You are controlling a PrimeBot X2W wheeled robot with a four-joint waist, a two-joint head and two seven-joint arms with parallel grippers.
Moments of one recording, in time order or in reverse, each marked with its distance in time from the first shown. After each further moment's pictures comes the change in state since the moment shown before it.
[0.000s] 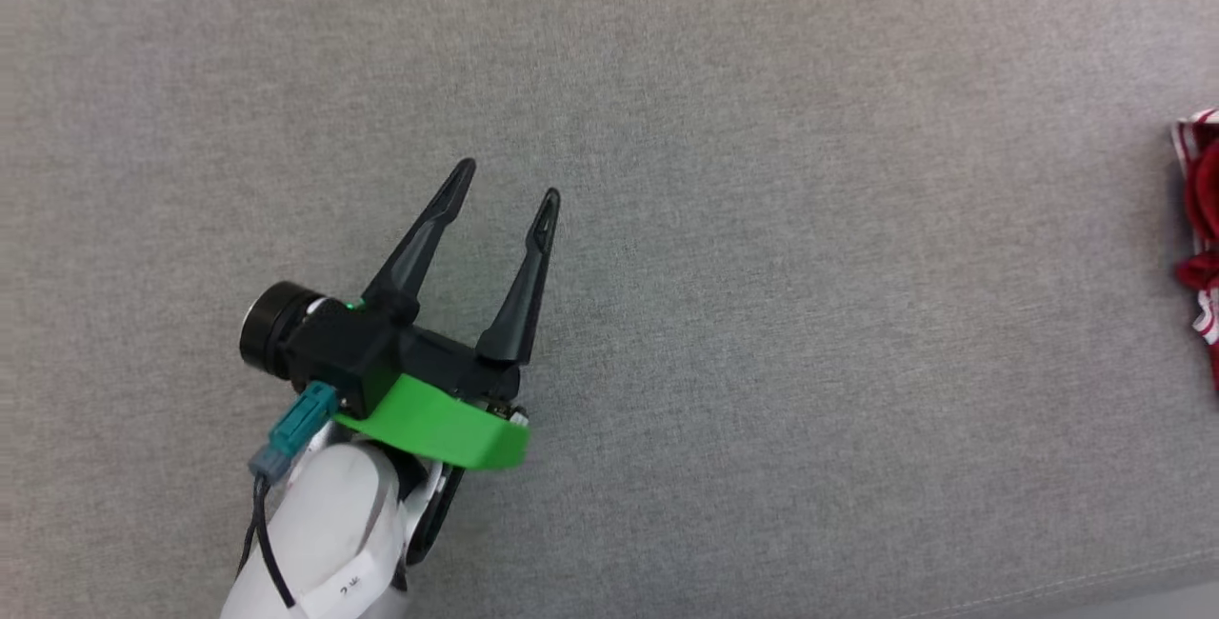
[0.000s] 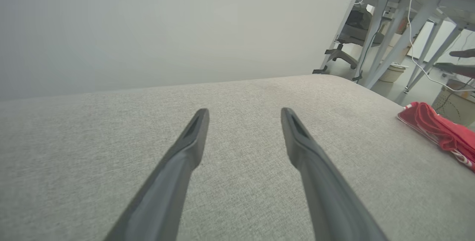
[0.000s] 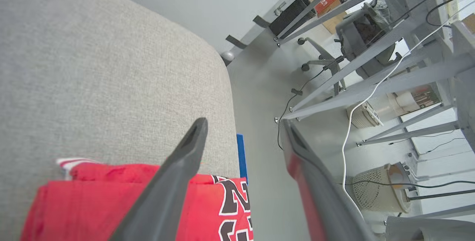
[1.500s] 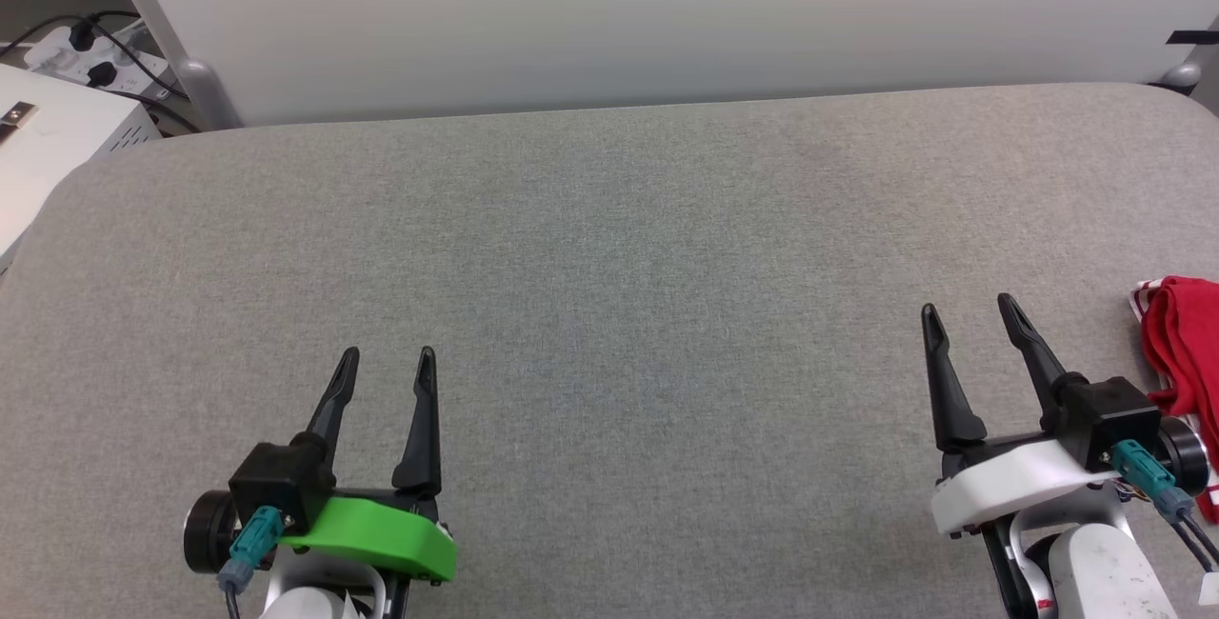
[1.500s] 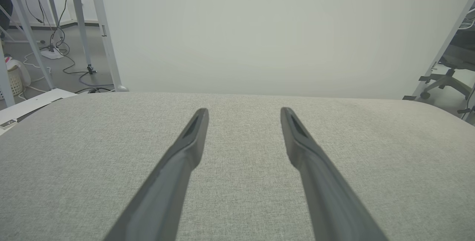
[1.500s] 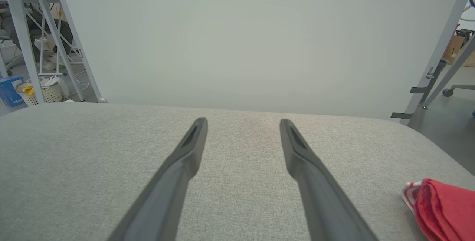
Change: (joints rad) left arm 0.278 -0.144 0.298 0.136 0.106 0.004 0.000; right arm 0.604 0.633 0.012 -0.472 0.072 -0.001 -0.234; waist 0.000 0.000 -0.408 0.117
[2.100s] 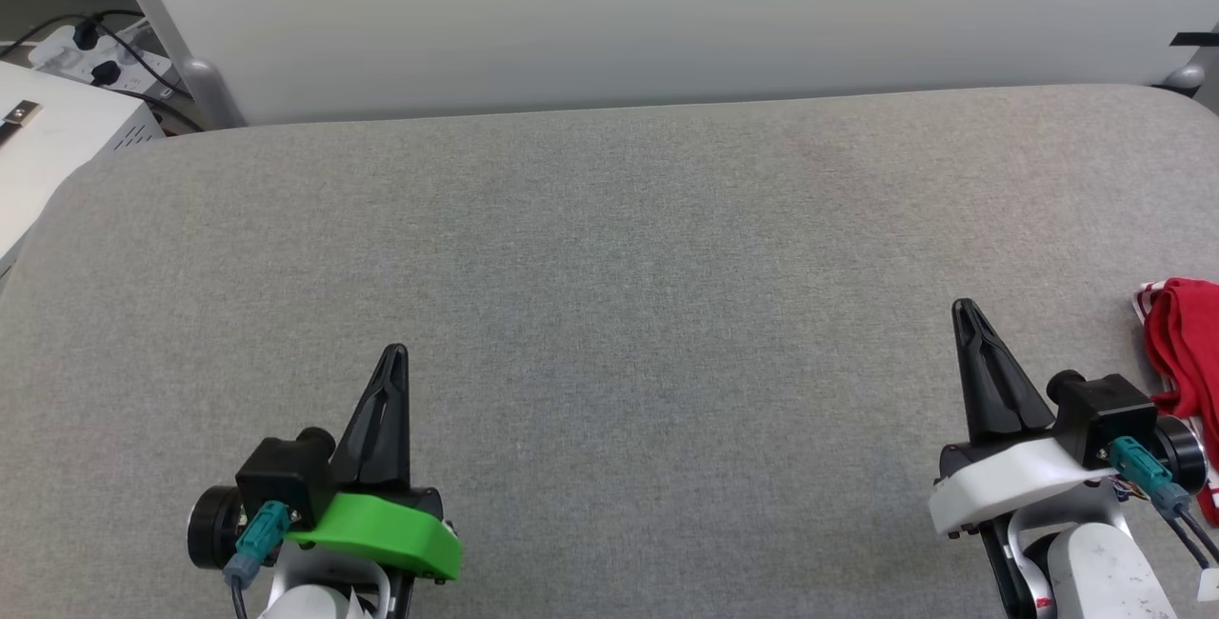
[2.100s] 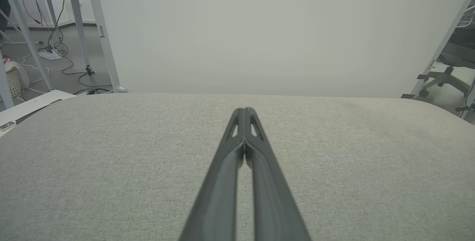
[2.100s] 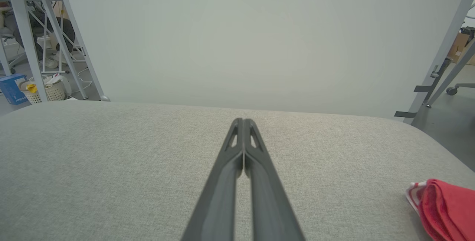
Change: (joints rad) left arm 0.000 -0.001 -0.009 -0.016 0.004 0.002 0.020; right arm 0.000 0.000 0.005 -0.004 0.004 0.000 0.015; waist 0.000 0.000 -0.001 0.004
